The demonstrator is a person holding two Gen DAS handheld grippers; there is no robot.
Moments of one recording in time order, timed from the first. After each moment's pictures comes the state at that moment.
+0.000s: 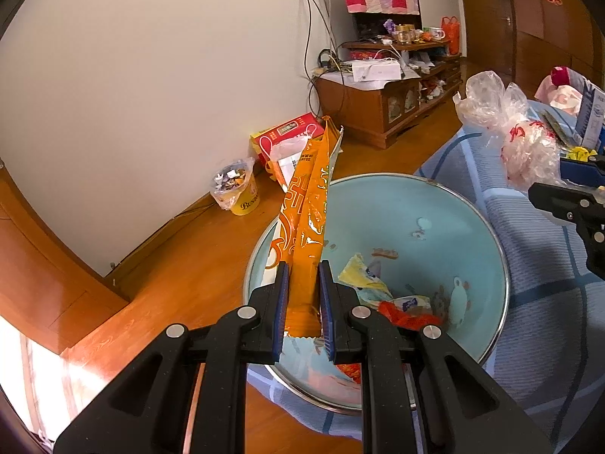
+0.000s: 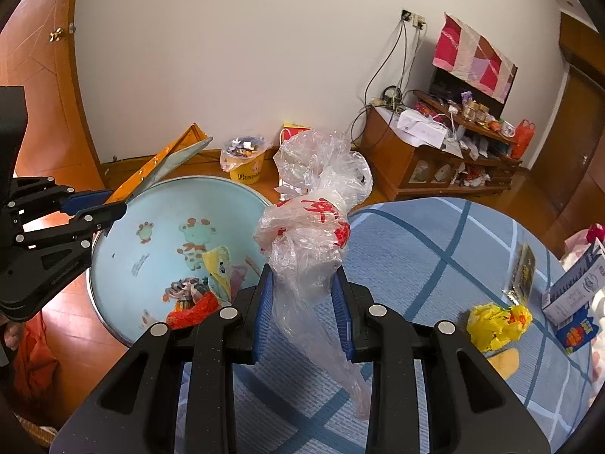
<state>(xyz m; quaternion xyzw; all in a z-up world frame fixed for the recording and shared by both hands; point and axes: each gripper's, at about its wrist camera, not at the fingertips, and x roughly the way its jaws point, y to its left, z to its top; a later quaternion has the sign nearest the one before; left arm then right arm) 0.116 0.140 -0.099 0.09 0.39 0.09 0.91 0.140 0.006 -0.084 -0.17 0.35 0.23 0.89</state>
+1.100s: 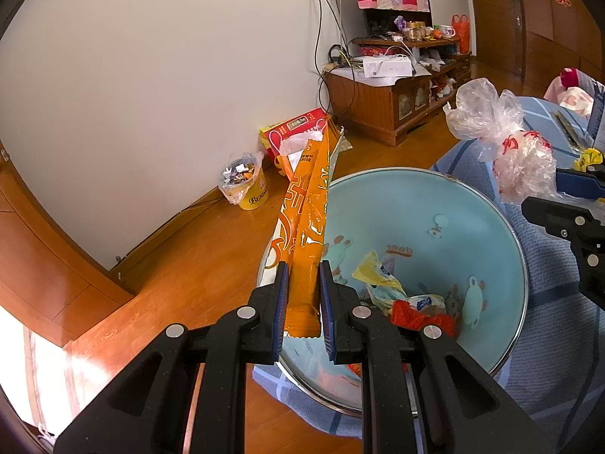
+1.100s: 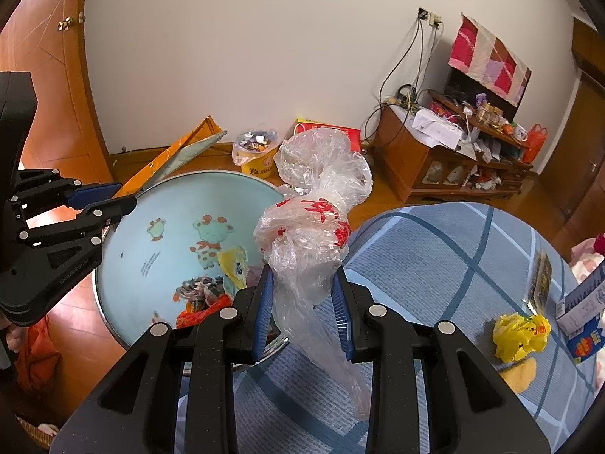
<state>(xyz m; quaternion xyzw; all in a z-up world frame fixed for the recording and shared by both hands) 0.120 0.147 -0.104 0.09 0.40 0.10 0.91 0.142 0.030 -0.094 -0.18 0.36 0.24 0.89</state>
